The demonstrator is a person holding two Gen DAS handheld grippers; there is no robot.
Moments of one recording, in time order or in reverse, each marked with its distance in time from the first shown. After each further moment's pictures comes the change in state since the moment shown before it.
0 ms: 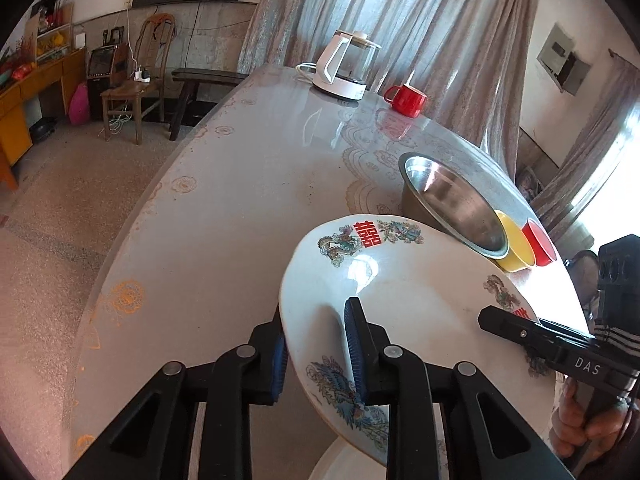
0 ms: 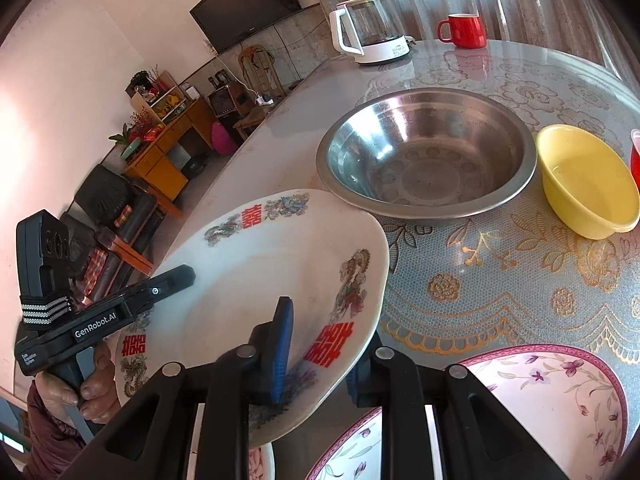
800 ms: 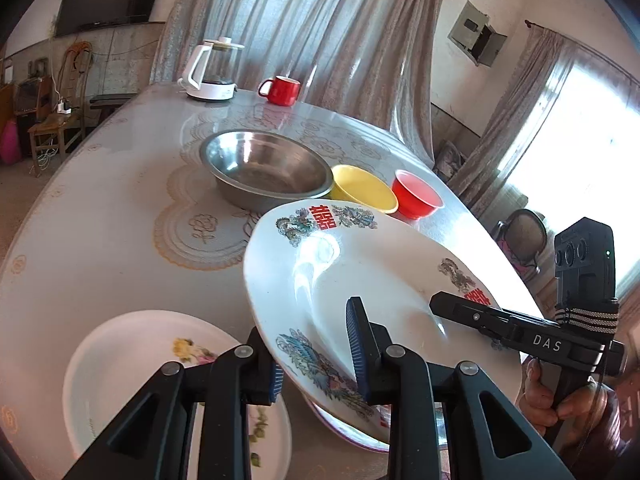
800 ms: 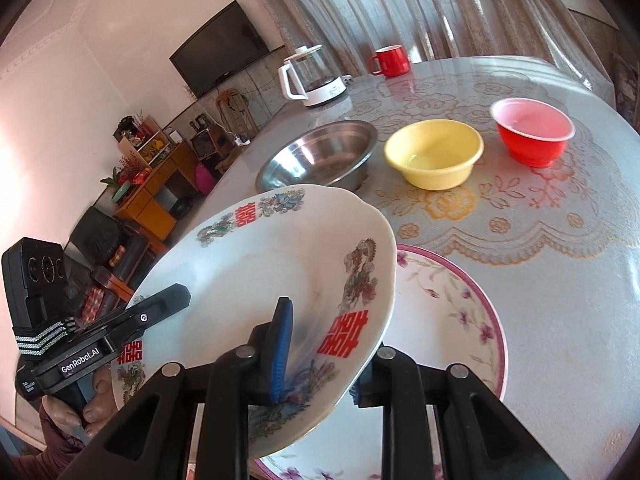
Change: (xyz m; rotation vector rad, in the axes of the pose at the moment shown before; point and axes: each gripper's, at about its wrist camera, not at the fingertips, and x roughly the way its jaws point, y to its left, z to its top) left arm -0.034 -0.144 -0.062 0.174 -0.004 -0.240; right arm -0.128 -0.068 -0.076 0.105 -0.138 -0.051
